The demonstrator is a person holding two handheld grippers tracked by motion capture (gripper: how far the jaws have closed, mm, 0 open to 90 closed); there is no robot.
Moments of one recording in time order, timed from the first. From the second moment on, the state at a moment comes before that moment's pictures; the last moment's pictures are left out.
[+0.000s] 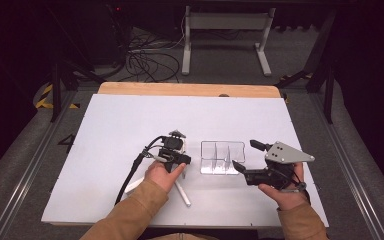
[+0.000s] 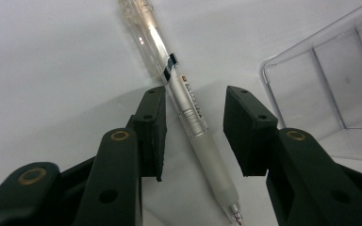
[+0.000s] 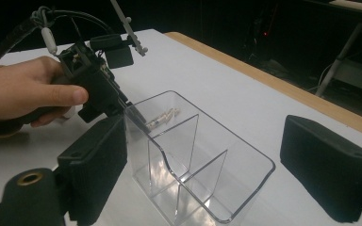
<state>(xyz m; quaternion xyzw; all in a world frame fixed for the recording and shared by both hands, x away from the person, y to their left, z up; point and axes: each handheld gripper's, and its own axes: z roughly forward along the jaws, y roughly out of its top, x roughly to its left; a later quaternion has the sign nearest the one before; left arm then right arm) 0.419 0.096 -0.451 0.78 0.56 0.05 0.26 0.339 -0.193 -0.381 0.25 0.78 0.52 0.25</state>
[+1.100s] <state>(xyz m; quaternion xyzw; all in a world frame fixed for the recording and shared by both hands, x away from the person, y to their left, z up) 0.420 0.094 -0.452 0.77 0.58 0.06 0.26 0.337 -0.190 -0.381 0.24 0.78 0.52 0.25</state>
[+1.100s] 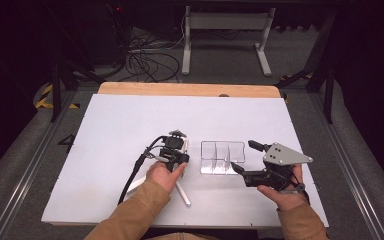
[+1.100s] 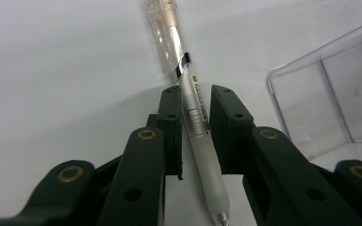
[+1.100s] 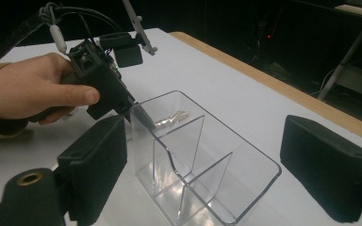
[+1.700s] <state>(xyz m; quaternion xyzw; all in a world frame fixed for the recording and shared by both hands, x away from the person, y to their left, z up) 0.418 0.105 -0.439 0.77 0.56 0.07 0.30 0.337 -0.190 -0.382 0.23 0.79 0.51 0.25</state>
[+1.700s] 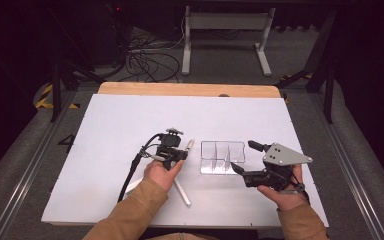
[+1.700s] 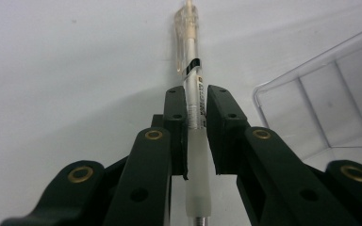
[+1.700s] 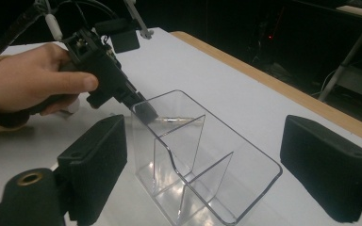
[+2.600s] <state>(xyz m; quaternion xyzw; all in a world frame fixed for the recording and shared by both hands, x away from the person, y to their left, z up) 0.385 0.150 -0.367 0.80 0.46 0.11 0.37 0.336 -0.191 -0.380 0.23 0.78 0.52 0.25</state>
